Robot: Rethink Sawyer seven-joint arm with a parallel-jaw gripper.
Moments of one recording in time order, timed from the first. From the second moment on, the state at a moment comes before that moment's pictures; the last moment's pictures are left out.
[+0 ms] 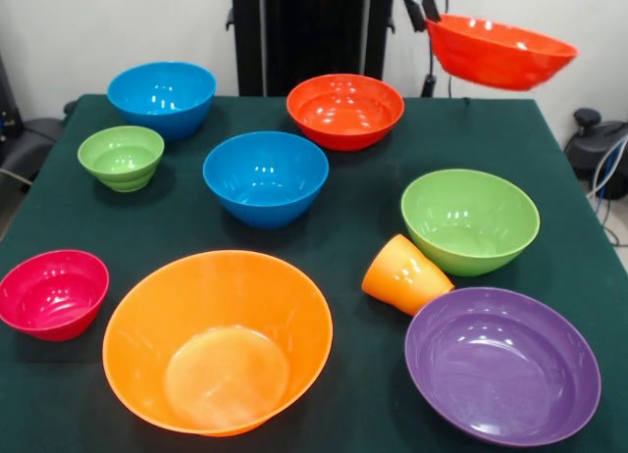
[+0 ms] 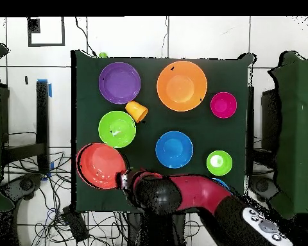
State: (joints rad) arm -0.93 -0.92 0.90 2.41 -0.09 0.35 1.67
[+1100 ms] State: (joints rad) arm -0.83 -0.83 0.87 2.00 -0.19 0.99 1.67
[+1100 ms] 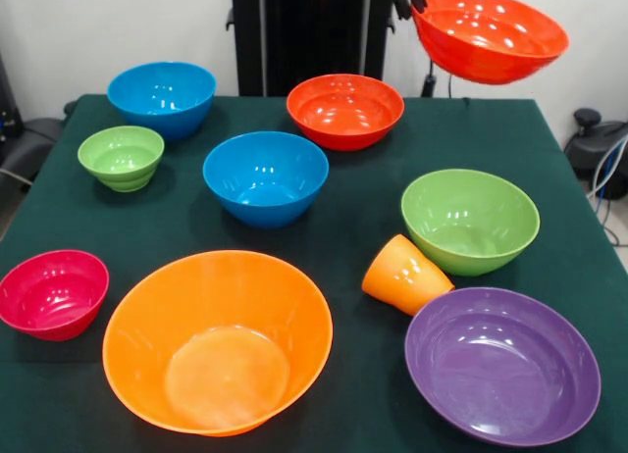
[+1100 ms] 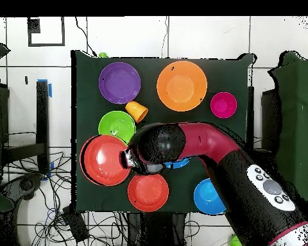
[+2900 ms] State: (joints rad) arm -0.75 -0.79 0.86 1.71 -0.26 0.93 1.67
